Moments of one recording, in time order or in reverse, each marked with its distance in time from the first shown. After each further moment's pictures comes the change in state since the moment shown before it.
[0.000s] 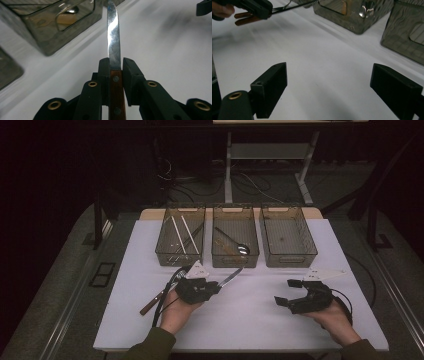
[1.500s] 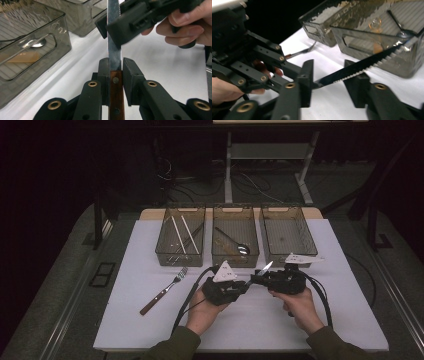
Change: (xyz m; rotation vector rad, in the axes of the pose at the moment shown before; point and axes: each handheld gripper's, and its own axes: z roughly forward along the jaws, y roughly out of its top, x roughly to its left) left arm -0.038 0.029 0.035 -0.096 -0.066 0.074; right arm 0.009 0.038 0.048 -0.191 0.209 0.194
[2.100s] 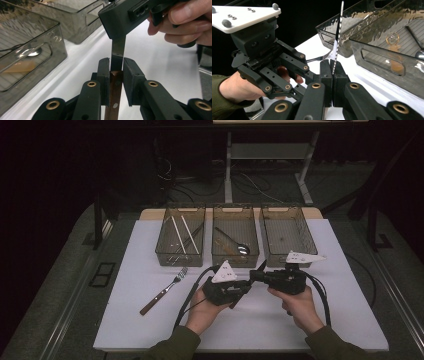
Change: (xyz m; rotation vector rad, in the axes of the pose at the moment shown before) left arm 0.000 0.001 -0.001 -0.047 -0.041 0.026; right arm 0.019 0.012 -0.005 -0.028 0.077 -0.079
